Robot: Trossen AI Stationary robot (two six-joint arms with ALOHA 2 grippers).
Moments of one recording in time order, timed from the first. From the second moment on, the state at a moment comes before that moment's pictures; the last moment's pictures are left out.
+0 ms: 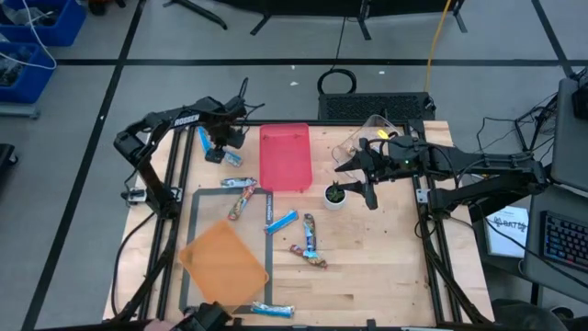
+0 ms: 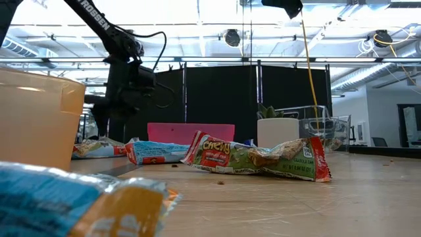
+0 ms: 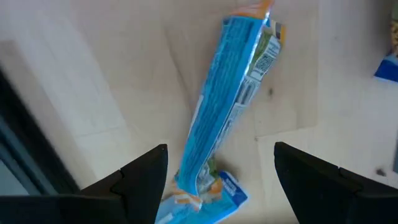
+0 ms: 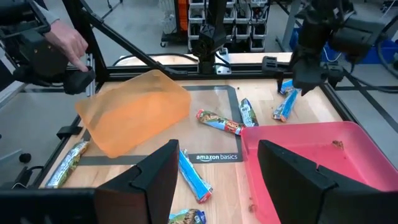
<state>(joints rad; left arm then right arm) 0.86 1.73 1.15 -1.05 -0.05 1.08 -0.05 1.03 1.02 -0.35 -0.08 0.01</state>
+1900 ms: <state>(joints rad) 0.79 1.73 0.98 -0.79 -0.08 1.02 -0.05 1.03 1.02 -0.35 -0.08 0.03</state>
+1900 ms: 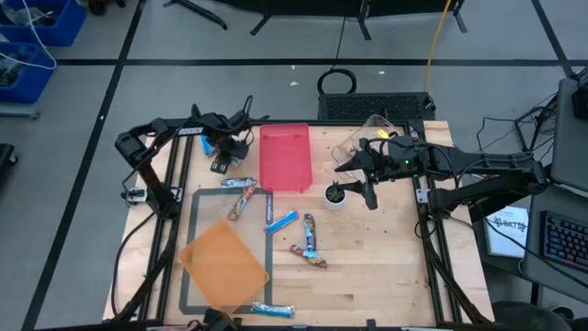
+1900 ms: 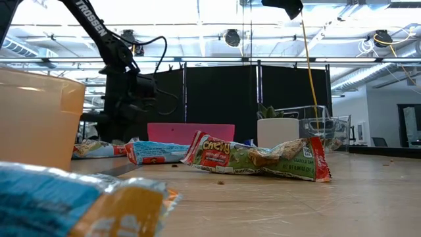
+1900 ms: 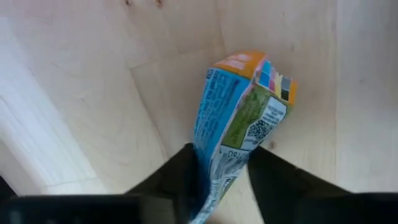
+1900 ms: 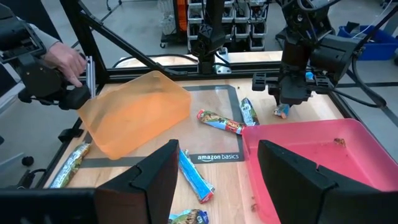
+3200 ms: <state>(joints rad) 0.74 1.34 1.01 -0.86 -0.01 0.72 -0.08 1.03 1.02 -0.33 -0.02 0.02</state>
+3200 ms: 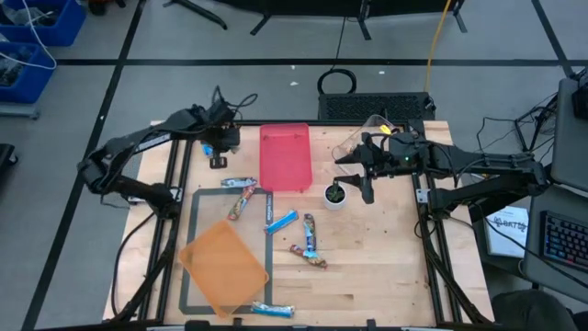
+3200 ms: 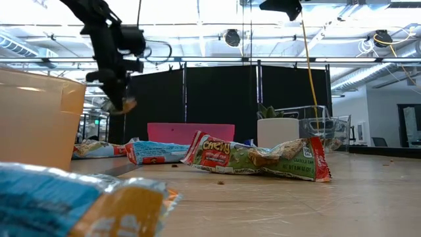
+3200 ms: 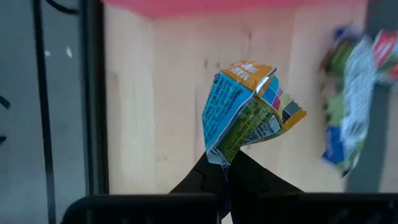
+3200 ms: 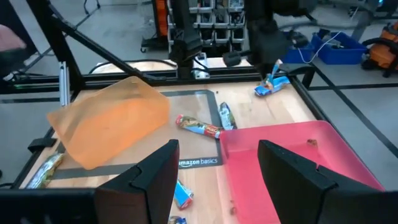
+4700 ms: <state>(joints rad) 0.23 1.27 1.17 0.04 0.05 0.00 -0.13 1.19 1.02 0.29 0.00 0.01</state>
